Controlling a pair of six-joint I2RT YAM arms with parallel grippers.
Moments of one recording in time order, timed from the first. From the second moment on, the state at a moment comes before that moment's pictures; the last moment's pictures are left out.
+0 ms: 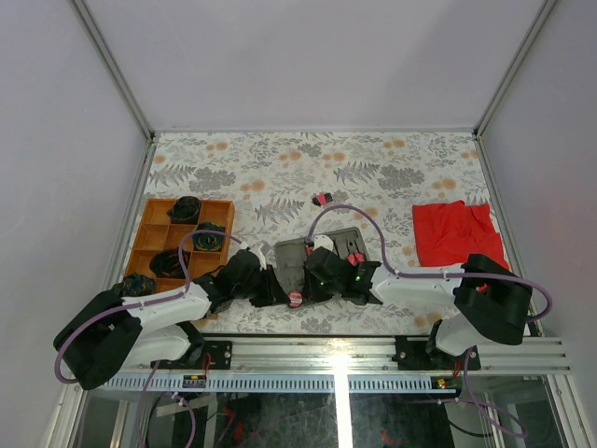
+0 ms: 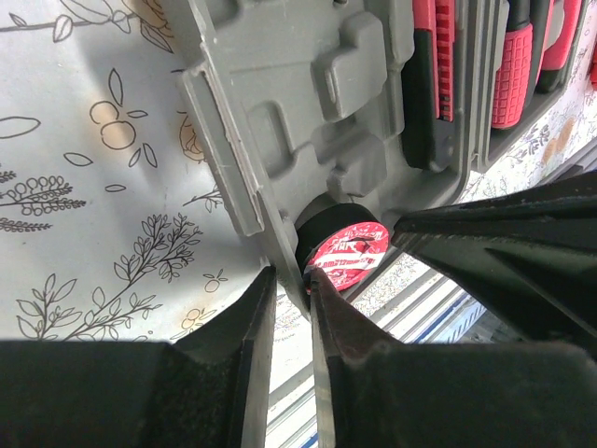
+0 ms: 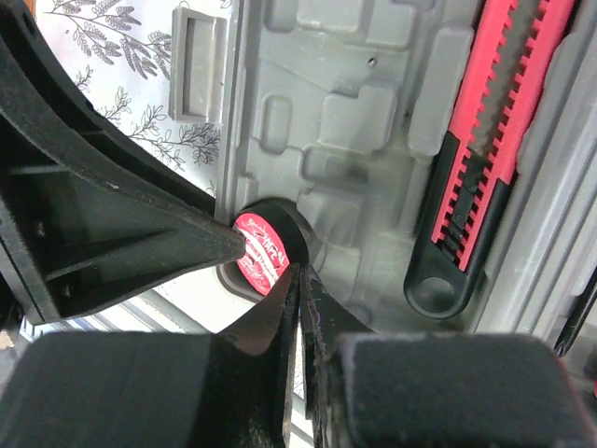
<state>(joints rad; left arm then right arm) -0.75 1.16 0.28 0.09 0.27 -0.92 1.11 1.51 0.74 -0.10 0.09 0.80</state>
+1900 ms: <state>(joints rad) -0.75 1.17 0.31 0.06 0.25 -0.91 1.07 1.66 0.90 -0.26 -0.03 0.74</state>
